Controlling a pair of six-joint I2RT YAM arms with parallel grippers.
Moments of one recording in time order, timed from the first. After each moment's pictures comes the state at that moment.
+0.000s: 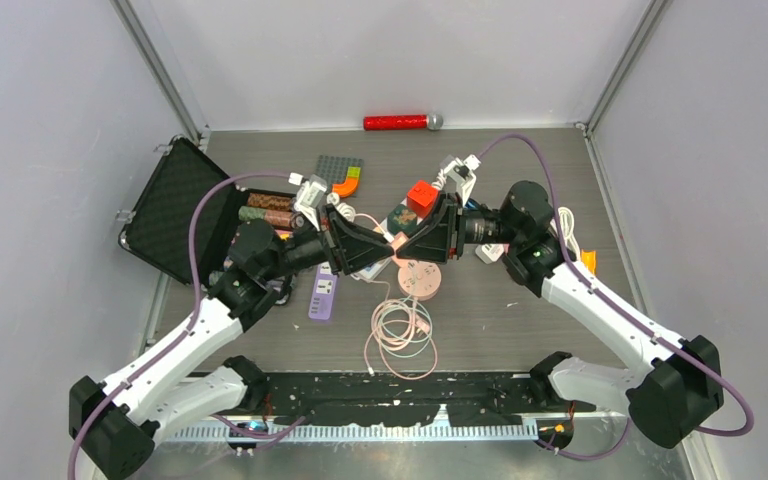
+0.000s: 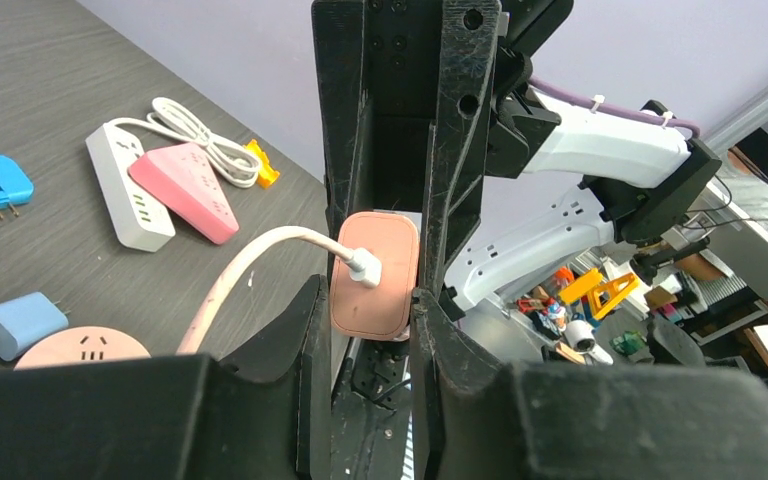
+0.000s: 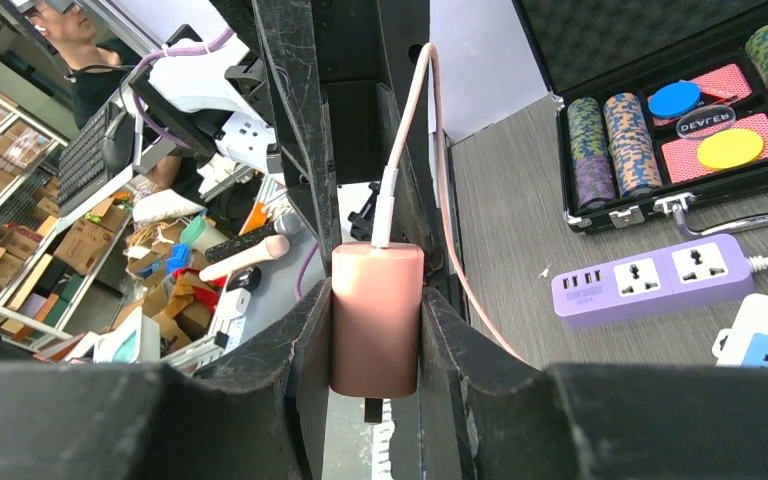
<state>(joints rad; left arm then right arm) -0.66 0.91 0.74 0.33 0.60 -0.71 0.55 1.12 0.87 0.39 -1.02 0.72</state>
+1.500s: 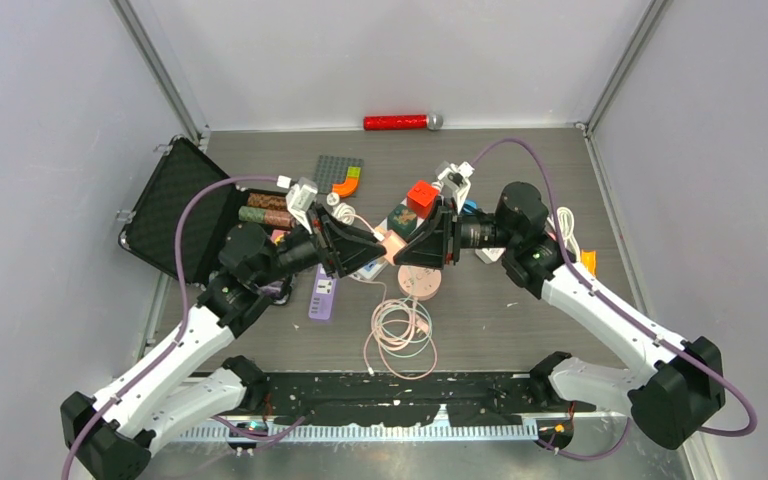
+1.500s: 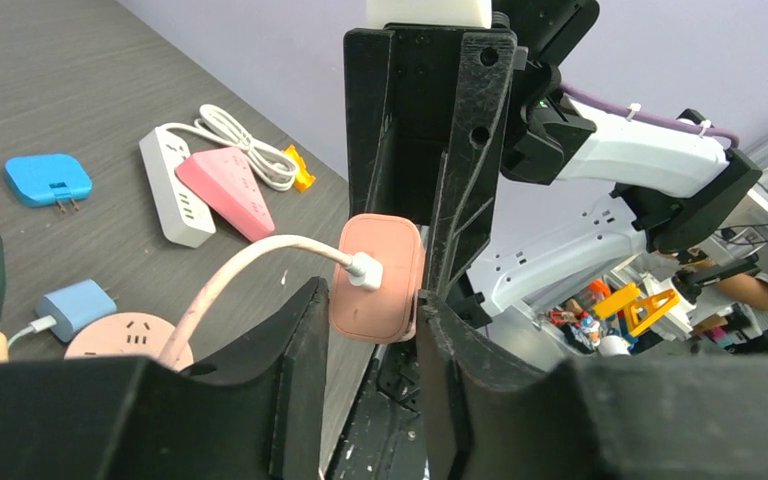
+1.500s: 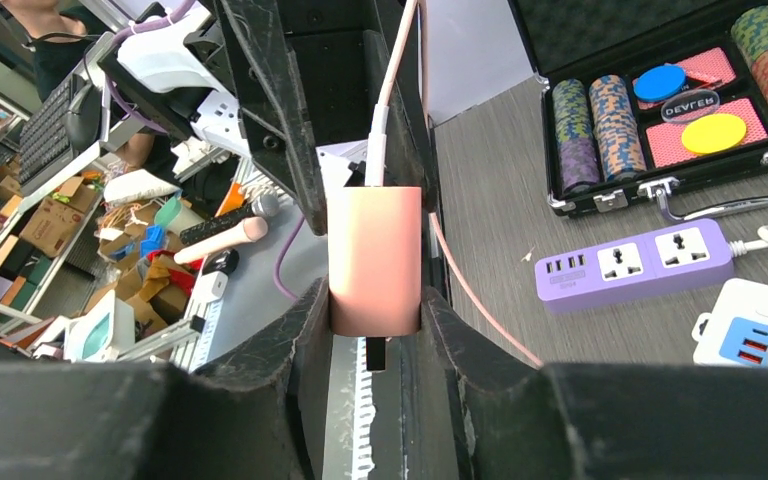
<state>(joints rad) -0.65 0.84 0.75 0.23 0.55 -0.65 0.57 1.11 0.87 0.28 -0.98 0.59</state>
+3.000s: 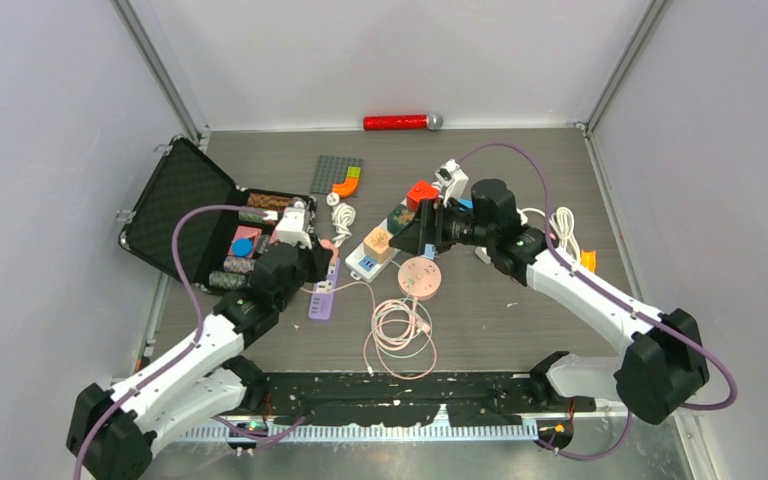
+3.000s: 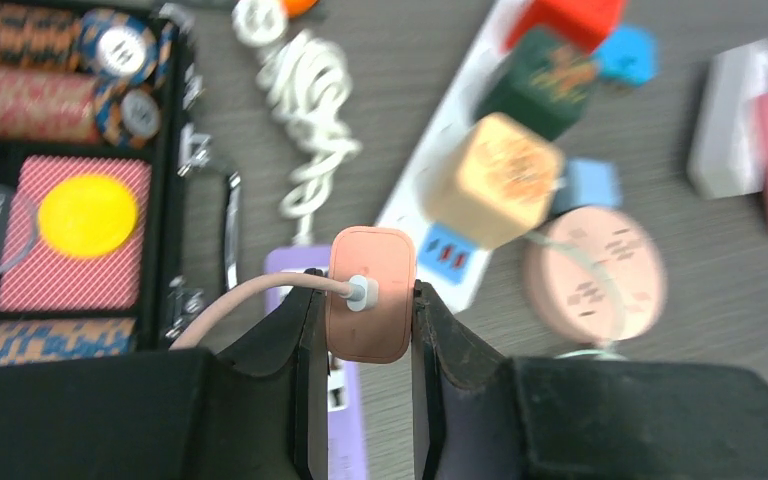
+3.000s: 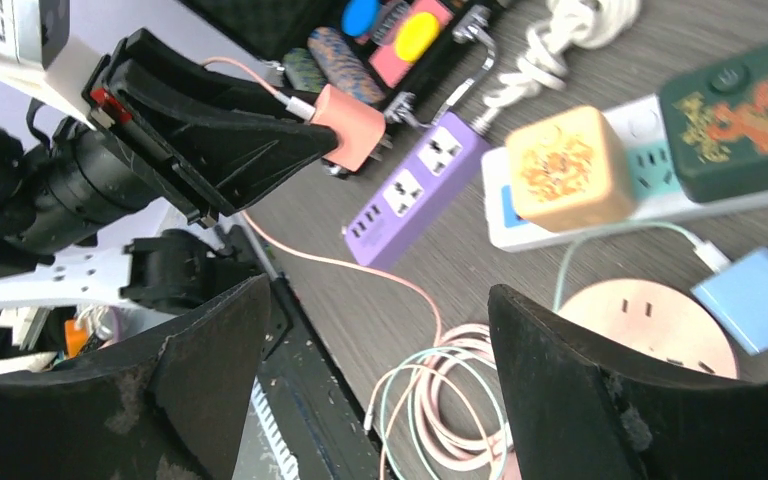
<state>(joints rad) -0.63 0.82 0.54 -0.05 -0.25 -0.39 0.57 1.22 0.90 -0.02 -0.53 0.53</state>
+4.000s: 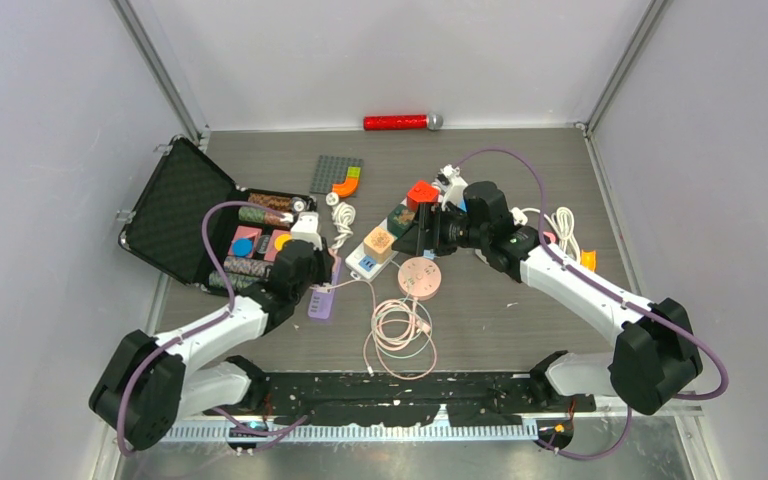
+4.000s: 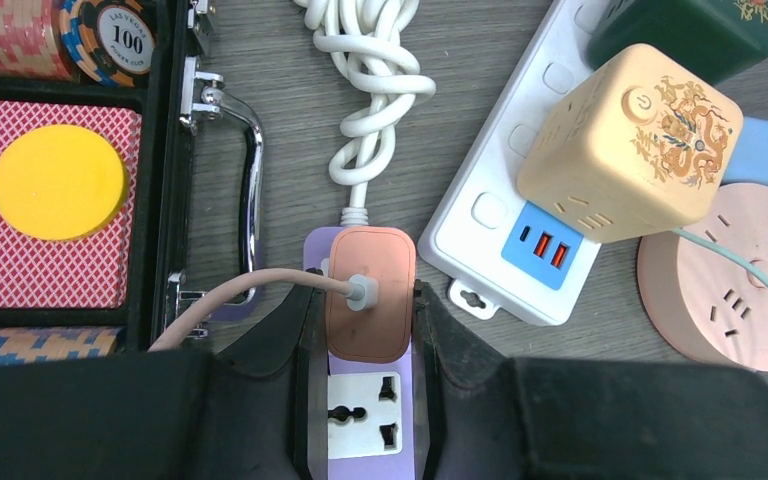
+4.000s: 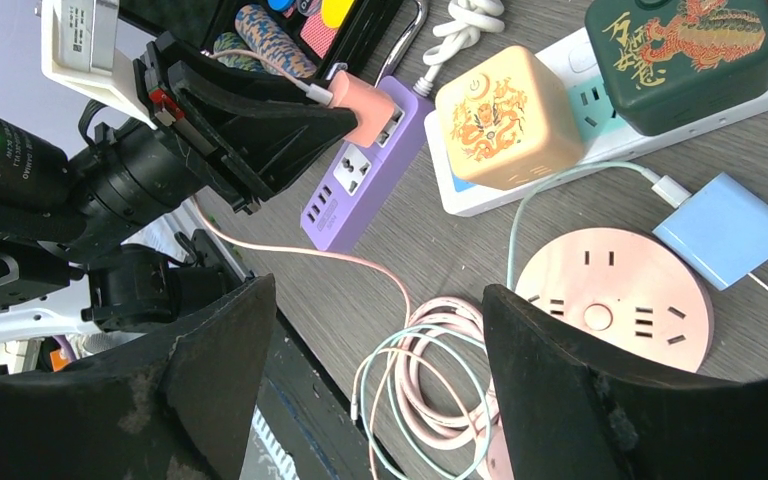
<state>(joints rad) -0.57 1.12 0.44 0.18 -0.26 -0.34 0.57 1.29 0.91 -0.12 -0.44 0.56</state>
